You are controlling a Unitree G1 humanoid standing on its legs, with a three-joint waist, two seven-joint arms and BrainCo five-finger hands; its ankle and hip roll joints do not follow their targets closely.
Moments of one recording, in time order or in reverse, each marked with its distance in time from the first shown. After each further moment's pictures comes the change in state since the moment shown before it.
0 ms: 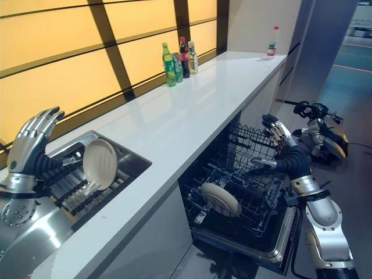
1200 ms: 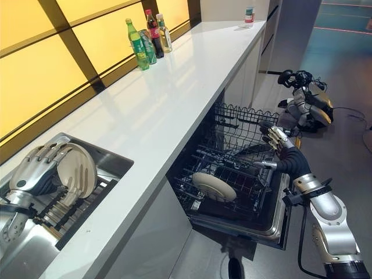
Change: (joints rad) left arm 0.071 0.102 -0.117 0.165 0.285 0.158 0.010; right arm -0.023 -0.094 0.029 0.103 0.038 0.022 0.060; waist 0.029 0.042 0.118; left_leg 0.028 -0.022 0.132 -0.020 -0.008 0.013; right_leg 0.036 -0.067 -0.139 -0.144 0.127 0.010
